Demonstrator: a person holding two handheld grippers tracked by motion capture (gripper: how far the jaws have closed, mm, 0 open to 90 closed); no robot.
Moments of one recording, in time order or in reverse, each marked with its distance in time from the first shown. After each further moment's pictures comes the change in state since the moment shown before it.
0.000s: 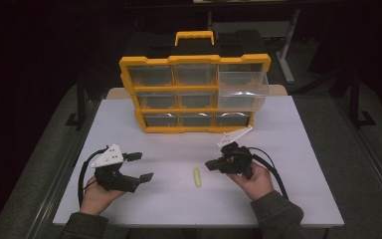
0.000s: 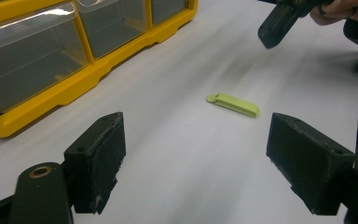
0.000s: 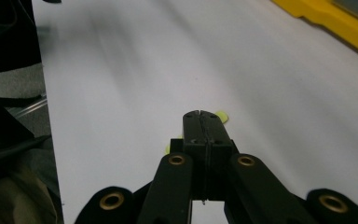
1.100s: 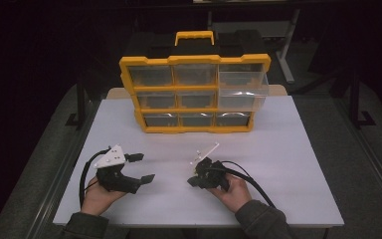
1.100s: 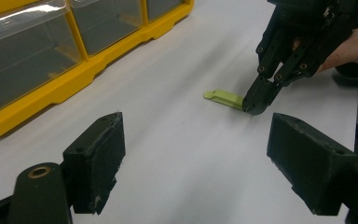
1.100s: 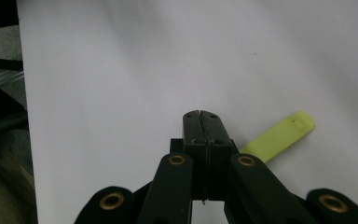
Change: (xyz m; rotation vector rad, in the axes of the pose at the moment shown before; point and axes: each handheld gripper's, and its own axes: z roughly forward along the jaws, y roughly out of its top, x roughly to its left) left arm -0.001 -0.001 0.004 0.016 -0.010 0.011; right arm 0.027 -0.005 0.072 0.139 0.012 -0.075
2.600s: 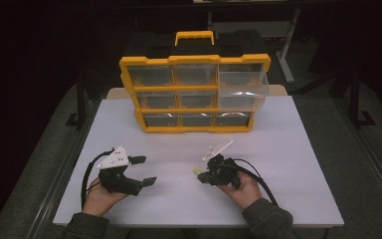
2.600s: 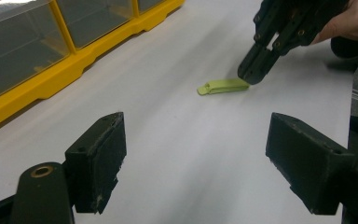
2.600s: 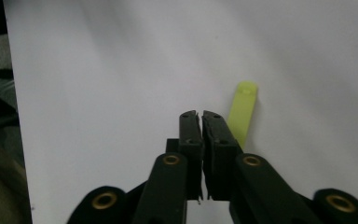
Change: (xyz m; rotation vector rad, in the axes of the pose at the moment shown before) left arm -0.004 -0.001 0.005 0.026 -0.023 0.001; right arm -0.013 -0.014 -0.024 -0.028 -0.020 0.069
